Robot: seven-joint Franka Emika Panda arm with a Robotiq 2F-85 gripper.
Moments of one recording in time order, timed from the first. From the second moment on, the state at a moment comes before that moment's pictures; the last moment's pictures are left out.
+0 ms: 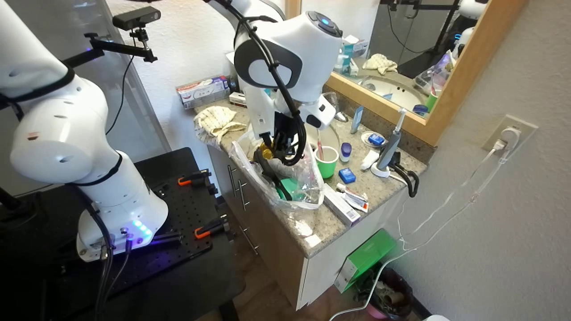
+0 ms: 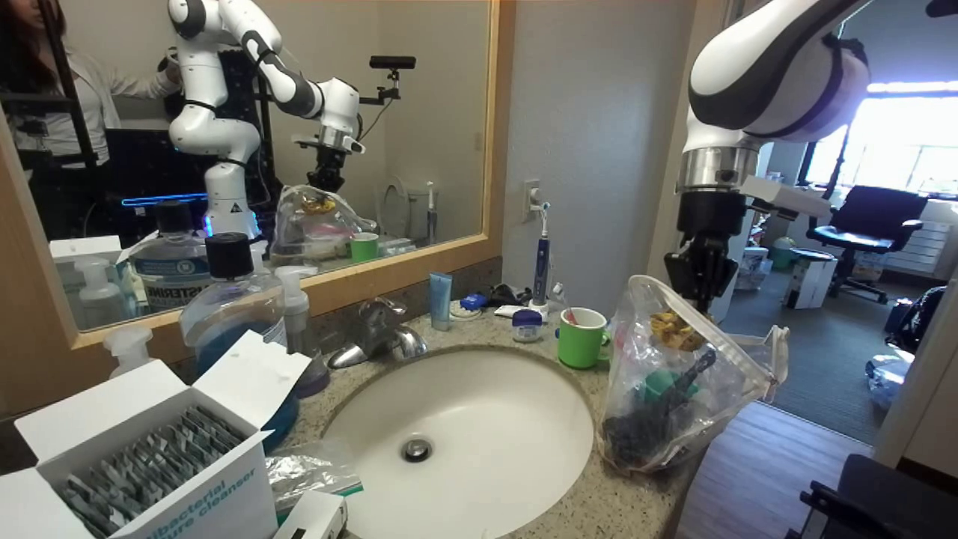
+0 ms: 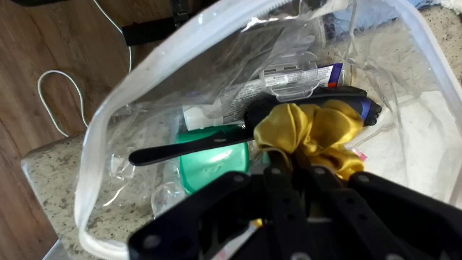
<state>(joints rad) -0.14 -0.14 -0.22 -2.49 0.16 2.15 -0.22</state>
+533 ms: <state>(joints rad) -0.14 -0.16 -0.22 -2.48 0.16 2.15 -0.22</state>
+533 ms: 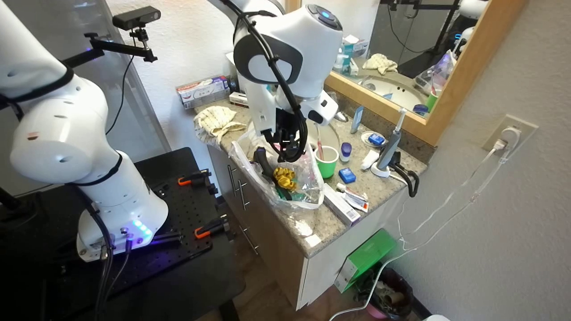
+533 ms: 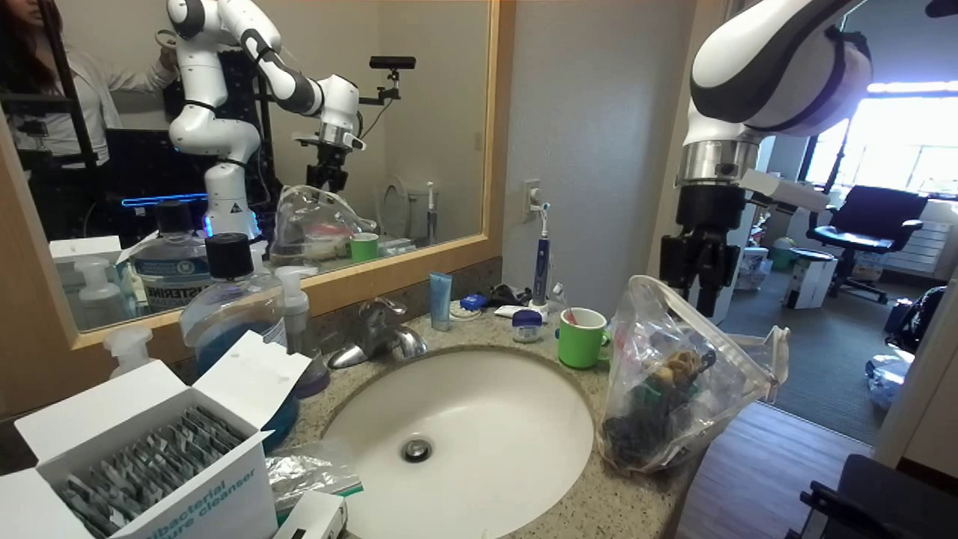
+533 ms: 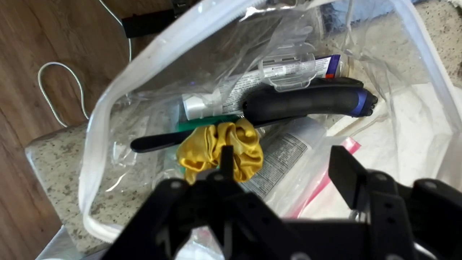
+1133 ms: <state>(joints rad) -0.14 -0.30 -0.20 -2.53 0.11 2.15 -0.21</state>
